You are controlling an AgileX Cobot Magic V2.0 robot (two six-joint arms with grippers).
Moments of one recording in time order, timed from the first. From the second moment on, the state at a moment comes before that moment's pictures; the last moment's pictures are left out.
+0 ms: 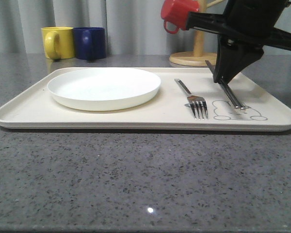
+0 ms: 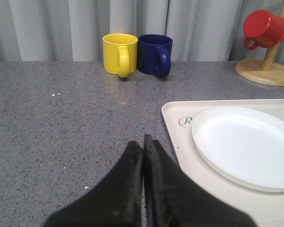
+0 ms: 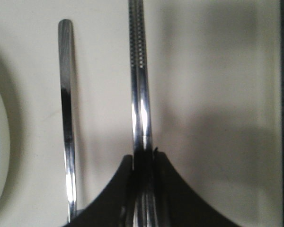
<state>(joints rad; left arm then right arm) -0.07 0.45 -0.48 -0.36 0.32 0.32 0.35 1.69 -1.32 0.06 0.79 0.45</state>
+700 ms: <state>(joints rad) -0.07 0.45 -0.48 -0.36 0.32 0.32 0.35 1.72 -1.32 0.07 0.74 0.45</state>
